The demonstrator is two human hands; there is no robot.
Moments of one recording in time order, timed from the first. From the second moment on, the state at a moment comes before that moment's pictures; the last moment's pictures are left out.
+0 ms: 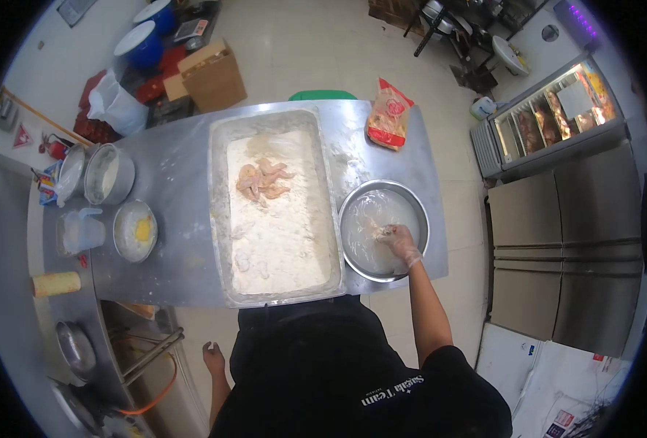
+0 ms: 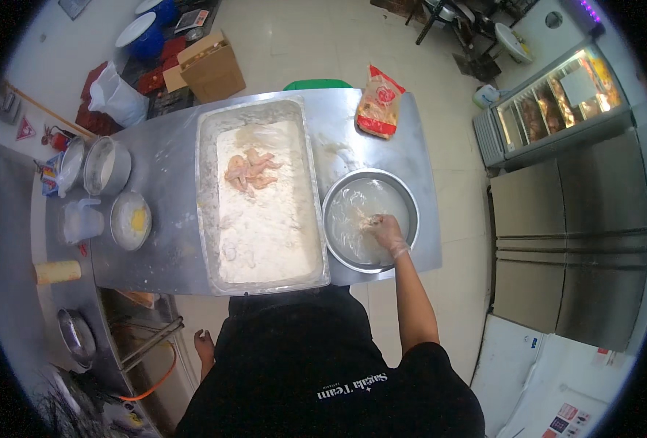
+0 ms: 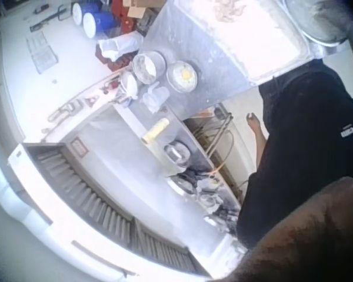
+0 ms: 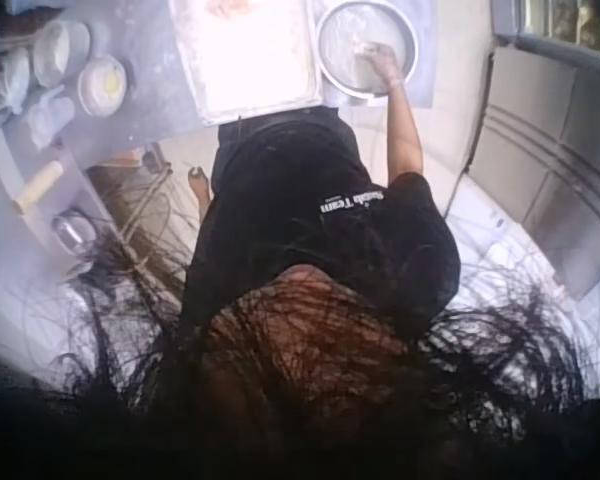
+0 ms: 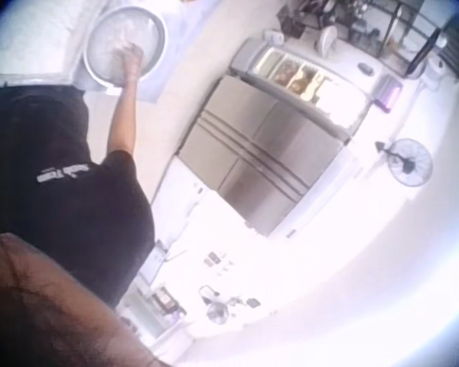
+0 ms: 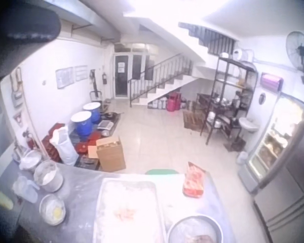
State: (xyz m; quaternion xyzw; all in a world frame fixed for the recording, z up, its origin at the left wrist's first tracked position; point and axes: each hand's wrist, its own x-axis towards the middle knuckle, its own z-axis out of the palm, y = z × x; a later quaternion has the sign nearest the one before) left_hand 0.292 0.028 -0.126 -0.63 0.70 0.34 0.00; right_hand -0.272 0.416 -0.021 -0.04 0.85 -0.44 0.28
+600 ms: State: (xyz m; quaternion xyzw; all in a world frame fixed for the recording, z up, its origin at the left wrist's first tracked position) left_hand 0.298 0.050 -0.131 -0.61 0.71 0.35 0.06; right_hand -0.261 0.423 -0.009 -0.07 0.90 -0.33 0.27
